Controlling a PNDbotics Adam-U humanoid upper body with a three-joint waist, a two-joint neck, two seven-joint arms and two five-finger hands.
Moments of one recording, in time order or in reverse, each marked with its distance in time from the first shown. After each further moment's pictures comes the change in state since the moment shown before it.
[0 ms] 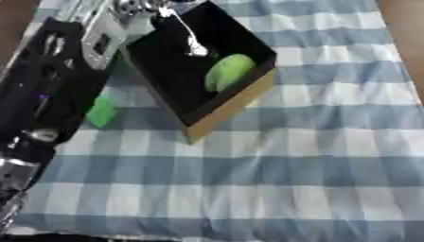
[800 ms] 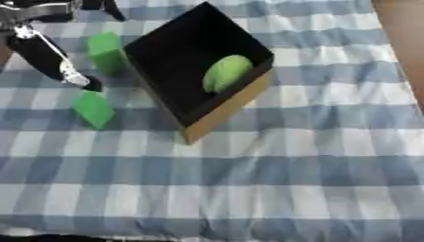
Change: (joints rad) left arm 0.258 0.386 -0.013 -0.223 0.246 -0.078 -0.088; right arm 0.001 -0.001 -0.005 0.000 0.003 -0.010 -0.010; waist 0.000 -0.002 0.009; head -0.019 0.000
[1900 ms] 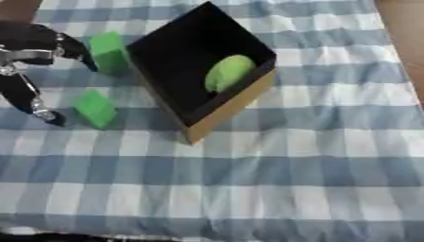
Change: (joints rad) left arm 0.075 0.048 -0.025 0.125 0.000 -0.041 -0.060; right arm -0.001 0.007 0.000 0.000 0.011 0.014 0.008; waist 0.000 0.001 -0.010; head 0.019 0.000
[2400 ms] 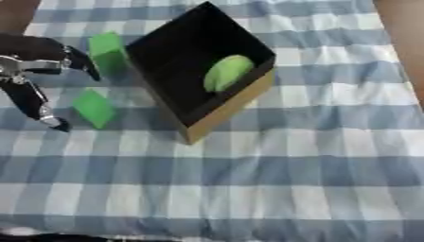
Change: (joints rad) left arm -0.013 -0.040 -0.026 0.085 -0.022 -0.016 -0.010; right arm -0.005 0.007 0.000 0.000 0.005 0.009 0.000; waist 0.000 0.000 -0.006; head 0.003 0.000
